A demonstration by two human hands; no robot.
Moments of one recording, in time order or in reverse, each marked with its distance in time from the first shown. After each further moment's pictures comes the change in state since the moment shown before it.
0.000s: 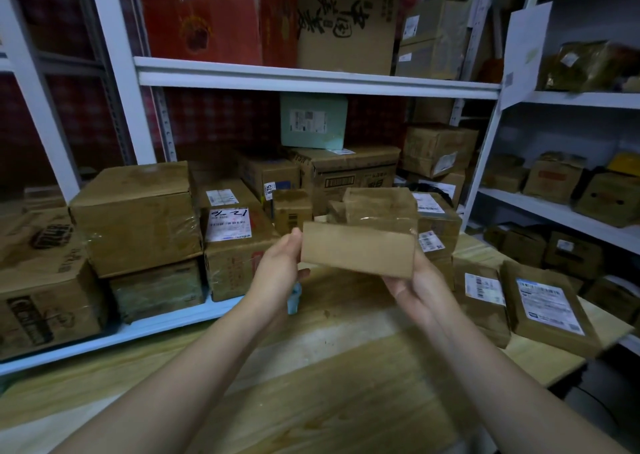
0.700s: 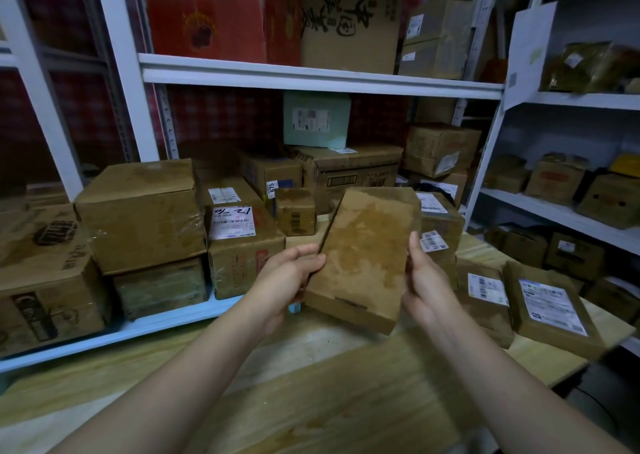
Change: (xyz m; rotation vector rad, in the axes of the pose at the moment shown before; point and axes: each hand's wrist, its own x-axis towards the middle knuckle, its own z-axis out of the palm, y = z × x) left_hand -0.005 -0.003 -0.009 0.008 -0.099 -0.163; right_hand 0.006 0.006 0.002 -0.144 0.027 -0.062
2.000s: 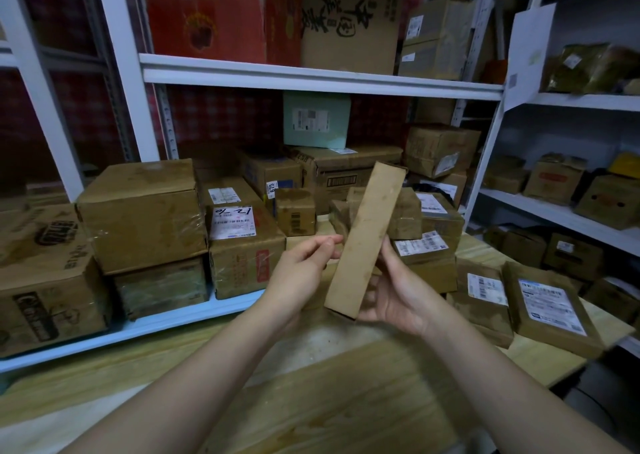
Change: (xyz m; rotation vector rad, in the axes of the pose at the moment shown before) left_hand -0.005 0.004 0.017 0.151 -0.003 0.270; right_hand -0.011 0.010 0.011 -0.297 -0.325 0.329
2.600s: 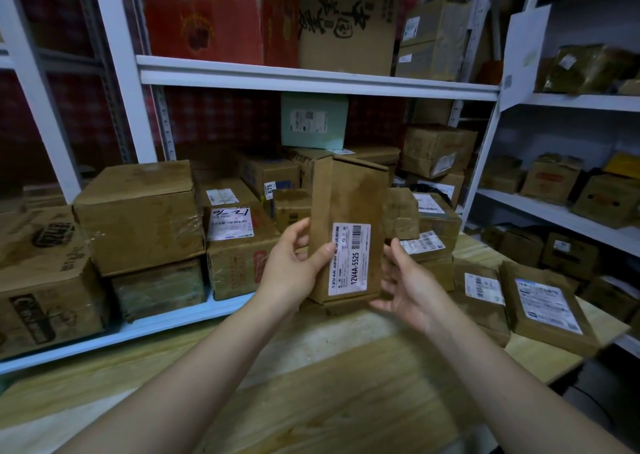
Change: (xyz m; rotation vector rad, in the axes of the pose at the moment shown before) left_hand 0.011 -0.007 -0.004 -0.031 0.085 -0.026; right_hand -0.006 -0.008 -0.005 0.005 0.305 -0.156
